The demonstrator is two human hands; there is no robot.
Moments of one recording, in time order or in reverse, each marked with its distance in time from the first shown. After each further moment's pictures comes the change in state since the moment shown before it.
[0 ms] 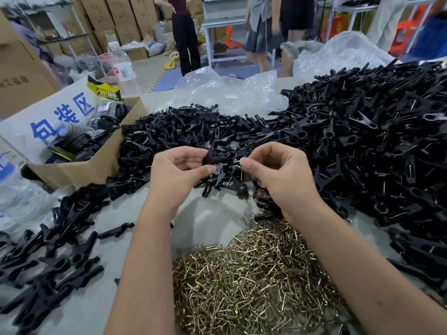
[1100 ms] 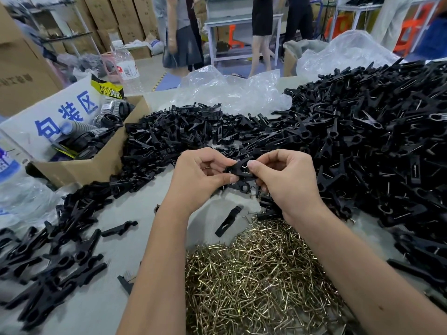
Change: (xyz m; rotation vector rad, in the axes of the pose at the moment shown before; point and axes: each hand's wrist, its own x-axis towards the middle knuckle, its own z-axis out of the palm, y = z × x) left_hand -0.008 0.010 0.021 0.162 -0.210 0.104; right_hand 0.001 0.007 0.007 -0.075 0.179 0.131
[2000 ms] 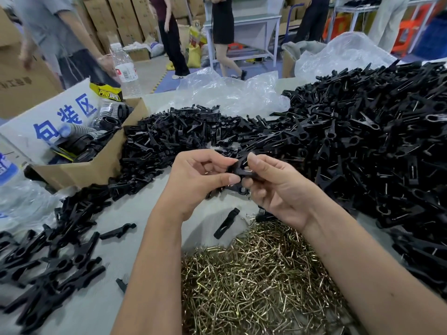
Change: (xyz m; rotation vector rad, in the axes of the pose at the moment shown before) left_hand -0.004 0.005 -0.002 -0.372 -0.122 0.065; right_hand -0.003 -0.012 -0.012 0.627 -0.521 0.429
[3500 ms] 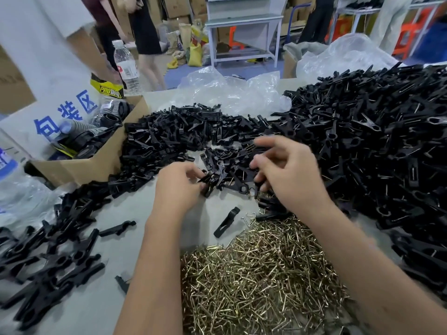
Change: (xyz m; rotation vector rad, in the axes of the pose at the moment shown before) left_hand 0.001 -0.031 -0.026 0.852 0.365 -0.376; right_hand 0.002 -0.006 -0.005 -0.878 0.341 -0.550
